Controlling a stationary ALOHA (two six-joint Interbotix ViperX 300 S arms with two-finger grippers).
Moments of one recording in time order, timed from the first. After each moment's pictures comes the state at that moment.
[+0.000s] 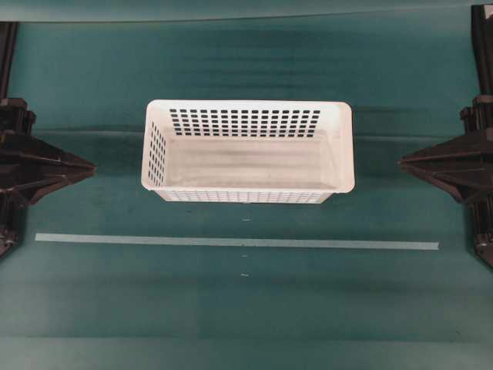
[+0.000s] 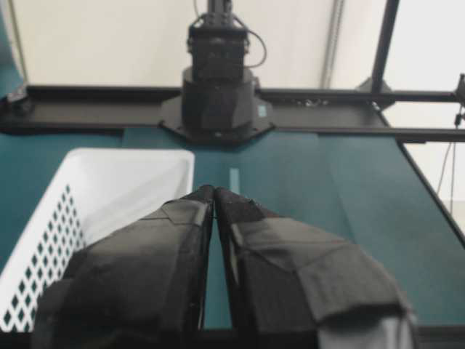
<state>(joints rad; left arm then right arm) 0.00 -0.97 1.17 0.00 -0.29 0.00 0.00 -0.96 1.17 0.00 -0.29 0.00</state>
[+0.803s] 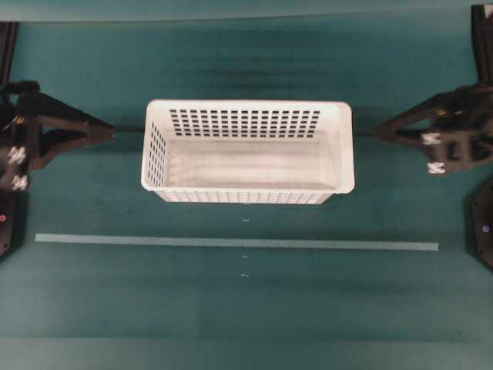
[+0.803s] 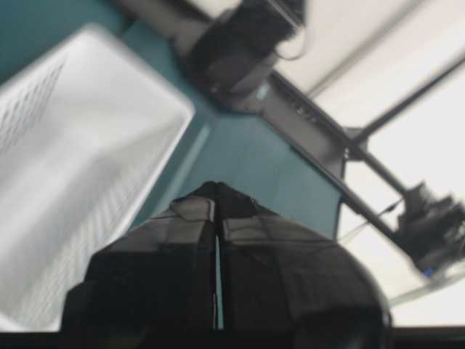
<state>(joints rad) 0.14 -0.84 0.86 0.02 0.19 -0.76 -0.23 -0.71 0.77 0.14 0.58 0.70</state>
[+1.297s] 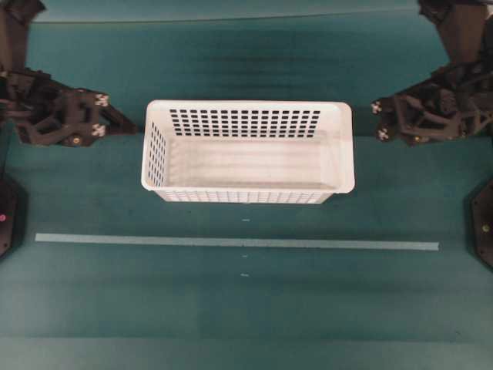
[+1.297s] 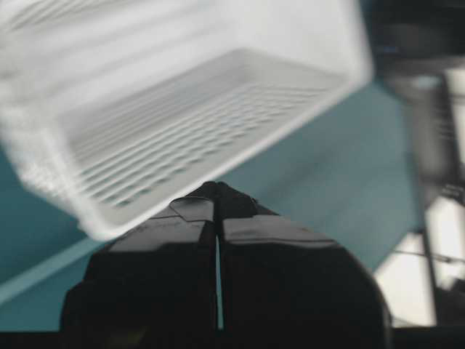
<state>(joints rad) 0.23 -0.60 0.69 0.02 0.62 -1.17 -0.33 -0.48 0.60 0.10 0.96 0.92</state>
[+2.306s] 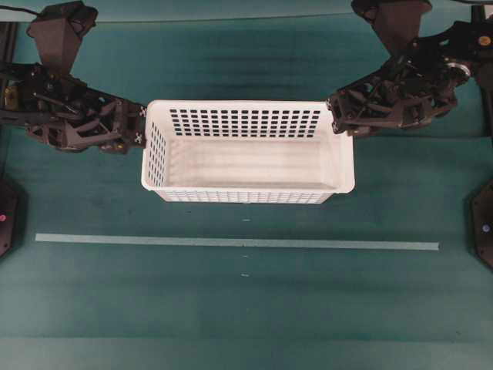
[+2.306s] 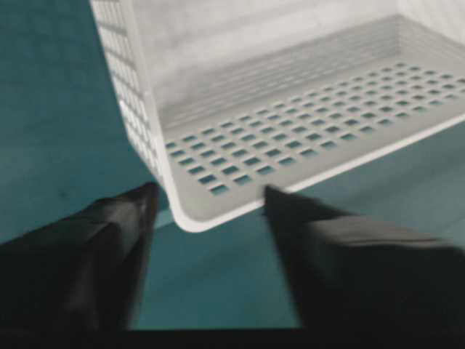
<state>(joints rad) 0.24 -0.44 0.60 0.03 0.80 -1.18 -0.35 -0.24 0.49 0.05 1.06 0.98</state>
